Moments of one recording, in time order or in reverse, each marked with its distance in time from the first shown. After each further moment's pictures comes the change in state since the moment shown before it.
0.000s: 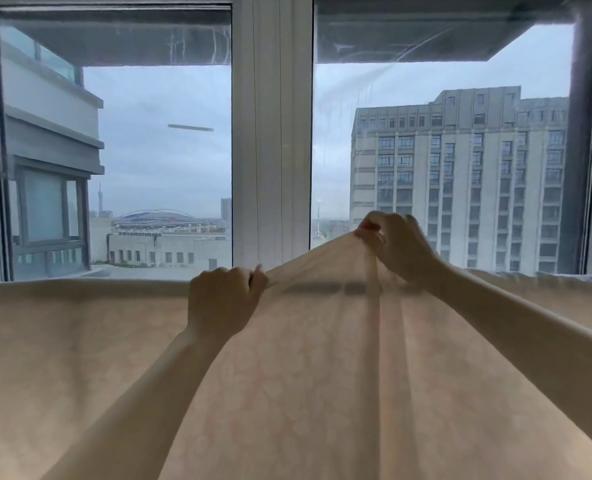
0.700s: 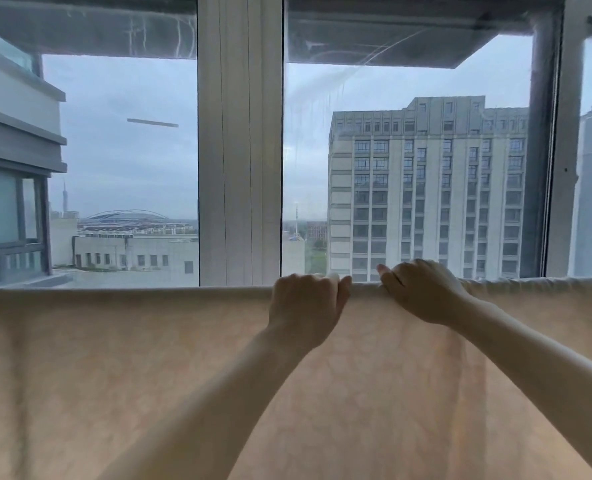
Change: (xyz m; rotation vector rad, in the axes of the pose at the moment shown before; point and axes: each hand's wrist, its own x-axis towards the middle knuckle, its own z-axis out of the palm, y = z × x) left_hand 0.018 0.137 0.025 -0.153 -0.075 0.286; right_hand -0.055 0.068 -0.023 -0.425 -0.293 0.105
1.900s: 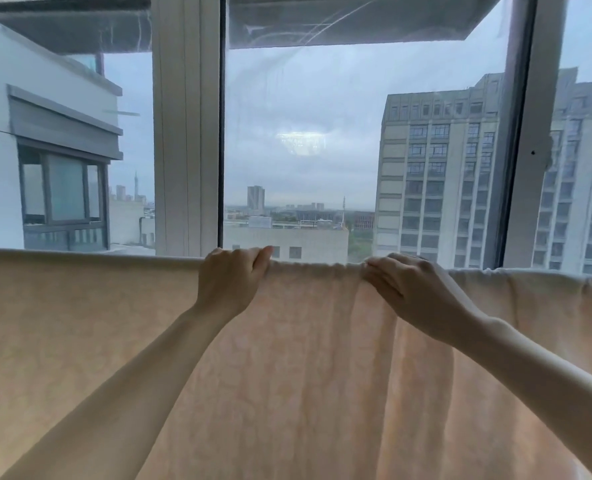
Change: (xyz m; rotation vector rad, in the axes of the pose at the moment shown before) left_hand 0.050 0.164 0.036 -0.079 0.073 -0.337; right_hand -0.098 0.228 -0.028 0.310 0.217 -0.331
